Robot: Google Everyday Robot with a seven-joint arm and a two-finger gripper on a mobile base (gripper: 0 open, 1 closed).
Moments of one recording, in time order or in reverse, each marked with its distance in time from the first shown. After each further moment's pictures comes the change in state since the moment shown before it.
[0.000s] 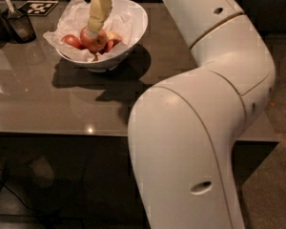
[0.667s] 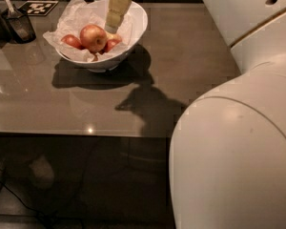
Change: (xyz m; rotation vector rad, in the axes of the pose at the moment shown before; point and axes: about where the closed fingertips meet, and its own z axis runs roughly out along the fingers) arm 0.035 0.006 -0.055 0.084 0.023 -0.044
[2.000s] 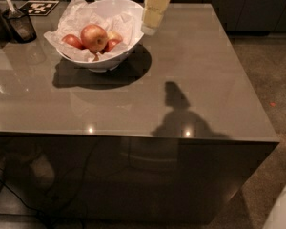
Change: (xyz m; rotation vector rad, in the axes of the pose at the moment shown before) arm 0.068 0.033 -0.081 0.054 0.048 -0.074
